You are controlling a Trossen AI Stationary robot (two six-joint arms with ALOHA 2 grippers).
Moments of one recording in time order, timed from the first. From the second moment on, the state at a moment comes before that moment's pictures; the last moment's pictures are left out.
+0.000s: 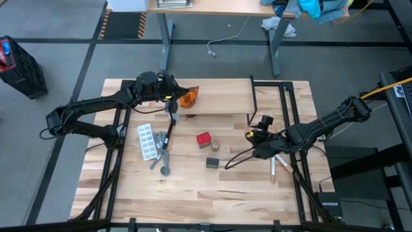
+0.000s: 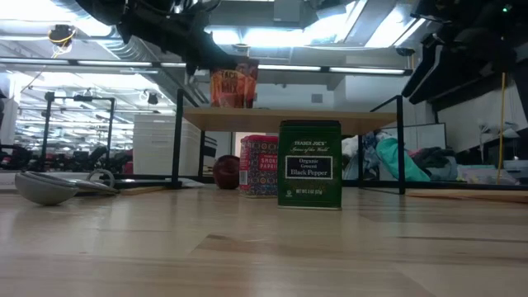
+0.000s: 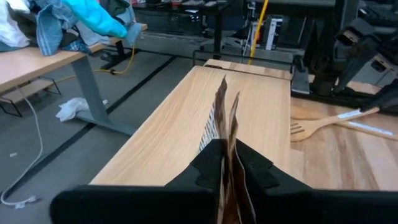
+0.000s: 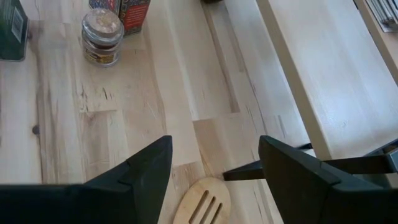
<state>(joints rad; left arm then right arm) 0.52 1.18 0.81 0.12 0.16 0.05 0.40 1.12 0.77 -0.78 0.71 0.33</state>
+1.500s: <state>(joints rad) 0.35 0.95 0.81 0.19 0.14 0.02 0.40 1.12 0.77 -0.80 0.70 0.33</state>
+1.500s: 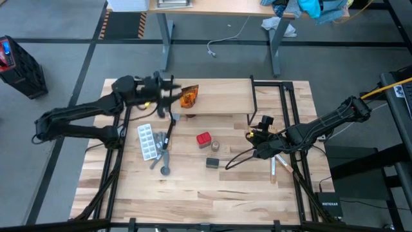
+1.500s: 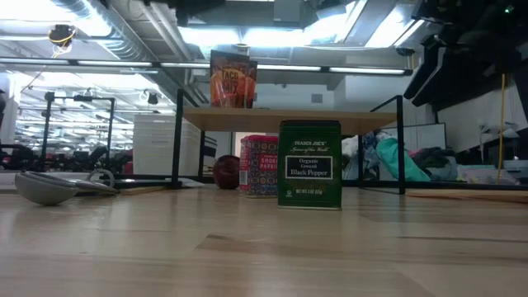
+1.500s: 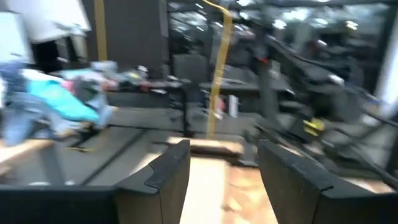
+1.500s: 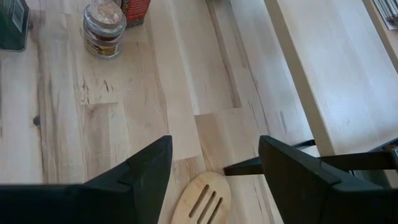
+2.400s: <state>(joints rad) -0.15 1.40 0.81 -0.15 -0.36 -0.35 0.40 1.12 0.77 -0.79 0.68 0.33</state>
